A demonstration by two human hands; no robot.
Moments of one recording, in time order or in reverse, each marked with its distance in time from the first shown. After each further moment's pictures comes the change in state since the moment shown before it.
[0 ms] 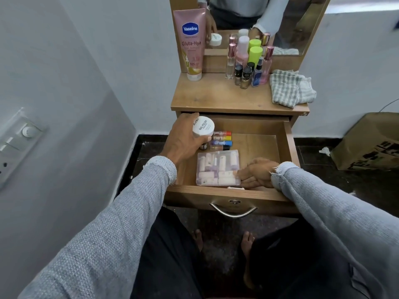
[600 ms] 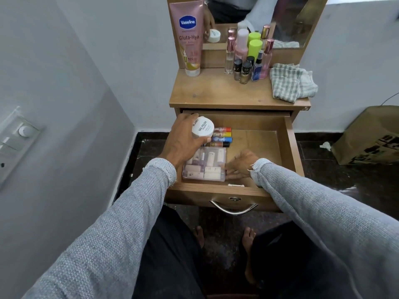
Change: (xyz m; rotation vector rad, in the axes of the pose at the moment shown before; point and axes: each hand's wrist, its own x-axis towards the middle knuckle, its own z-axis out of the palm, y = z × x) left_hand -0.006 -0.003 0.005 0.027 -0.027 0.015; right_hand 0.012 -0.021 0.035 0.082 0.021 0.041
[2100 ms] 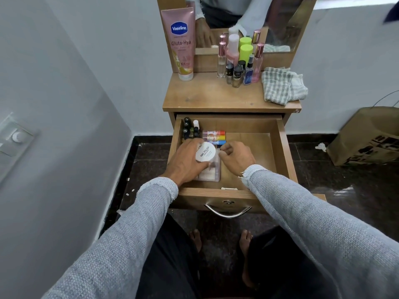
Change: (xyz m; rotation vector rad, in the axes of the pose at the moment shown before) left_hand -0.019 -0.015 0.041 0.042 -0.148 0.033; right_hand 0.008 0.007 -0.001 -0.558 0.483 -0.602
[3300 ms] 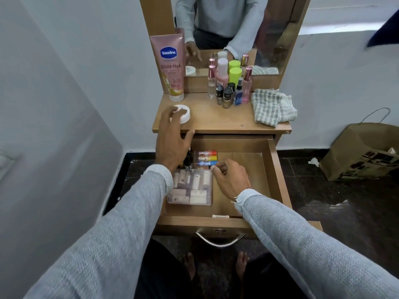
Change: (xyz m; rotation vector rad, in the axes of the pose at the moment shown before) left_hand 0.083 0.011 -0.032 -0.041 0.546 0.169; right_hand 0.003 0.002 -0.005 0.056 0.077 -0.026
